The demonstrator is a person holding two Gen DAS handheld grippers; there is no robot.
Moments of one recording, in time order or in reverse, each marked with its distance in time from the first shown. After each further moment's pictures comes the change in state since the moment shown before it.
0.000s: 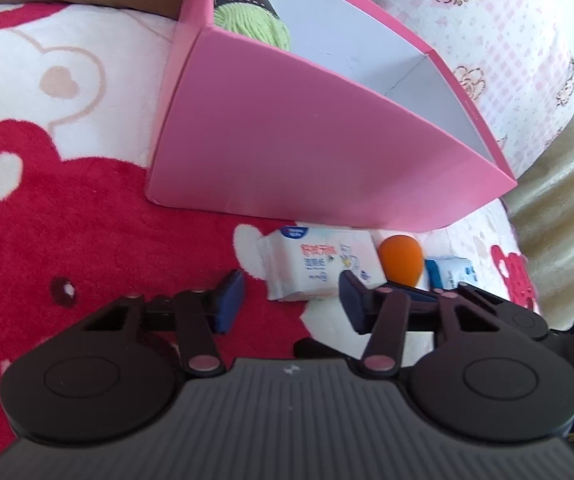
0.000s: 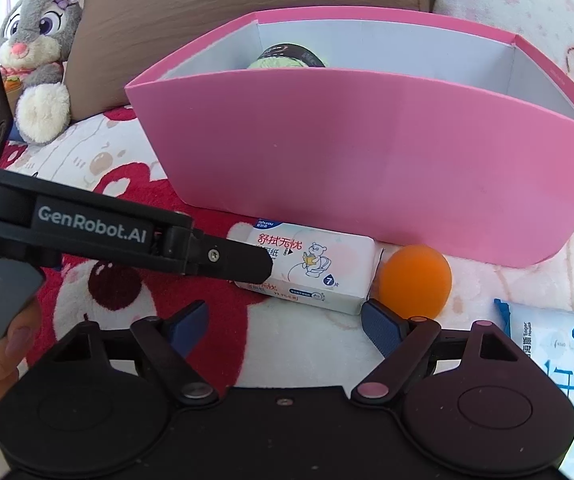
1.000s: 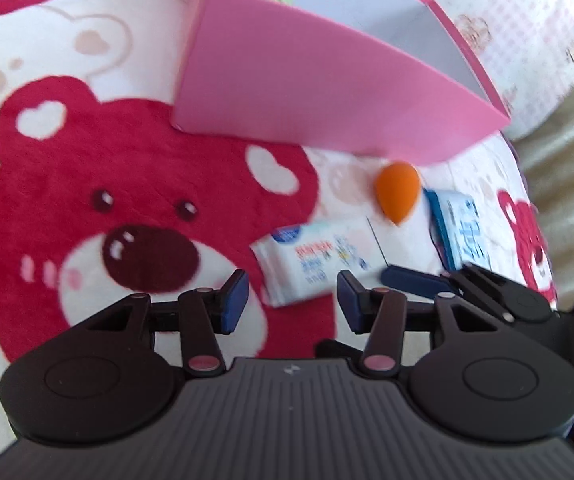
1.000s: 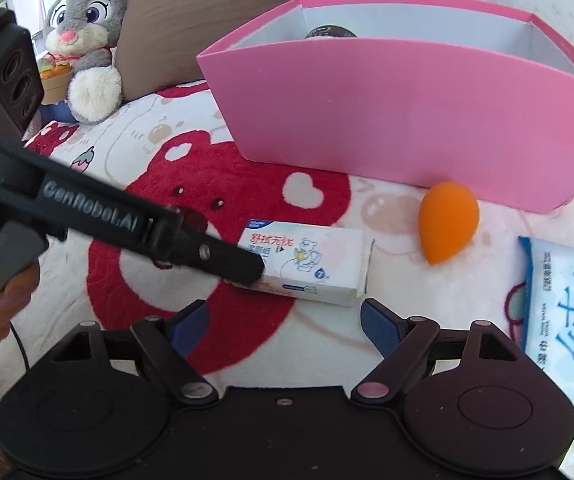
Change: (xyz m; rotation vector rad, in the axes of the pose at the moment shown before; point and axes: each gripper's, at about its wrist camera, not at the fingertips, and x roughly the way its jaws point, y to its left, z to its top) left arm -0.036 -0.008 -0.021 0.003 0.125 0.105; right arm -0.027 0.012 -0.029 -0.006 0.036 0.115
